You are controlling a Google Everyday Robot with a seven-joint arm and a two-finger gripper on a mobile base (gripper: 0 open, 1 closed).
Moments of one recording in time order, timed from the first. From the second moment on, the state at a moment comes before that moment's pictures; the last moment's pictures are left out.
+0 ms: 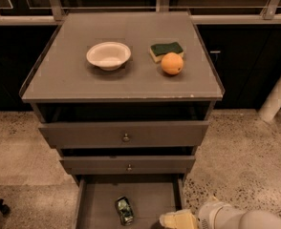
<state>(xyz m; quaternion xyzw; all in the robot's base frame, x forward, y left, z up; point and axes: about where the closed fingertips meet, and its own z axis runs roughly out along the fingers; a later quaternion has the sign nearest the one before) 0.352 -0.156 0.575 -0.13 0.93 0.18 0.30</state>
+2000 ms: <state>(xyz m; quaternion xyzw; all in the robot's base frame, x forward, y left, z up) 0.310 -0.074 0.412 -0.02 0.92 0.25 0.30</state>
